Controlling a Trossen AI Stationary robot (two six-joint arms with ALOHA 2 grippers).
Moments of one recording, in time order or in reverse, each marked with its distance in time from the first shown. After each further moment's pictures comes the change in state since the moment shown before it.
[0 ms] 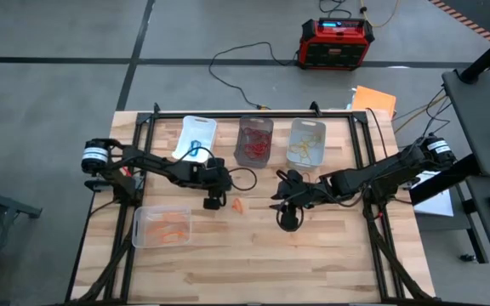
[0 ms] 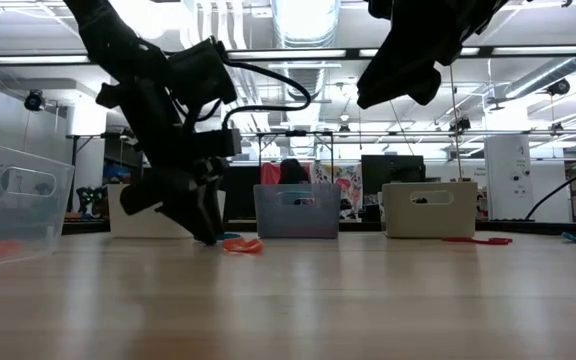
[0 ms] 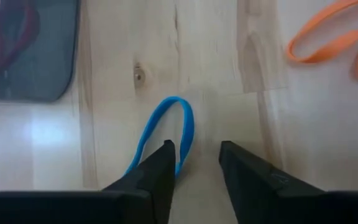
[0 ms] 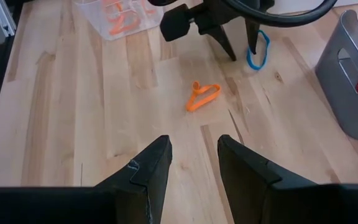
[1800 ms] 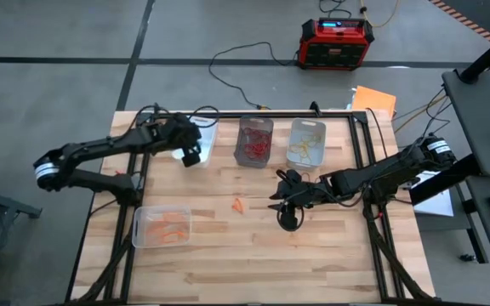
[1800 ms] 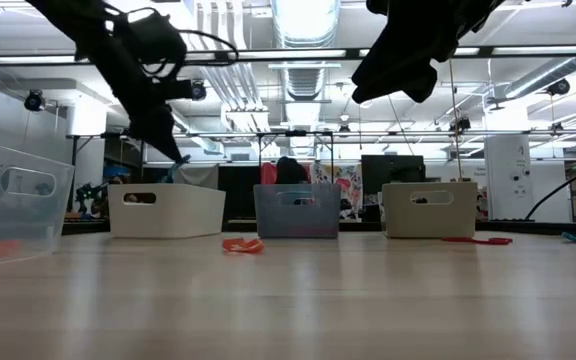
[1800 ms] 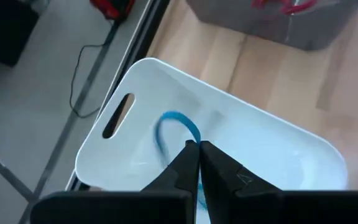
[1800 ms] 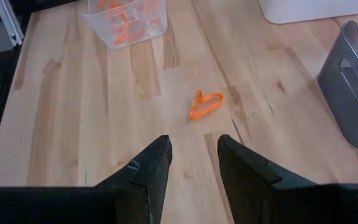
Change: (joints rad) left arm 0.445 -0.521 -0.005 -0.311 -0.055 0.047; right arm 0.000 0.000 0.000 0.033 -0.001 -0.007
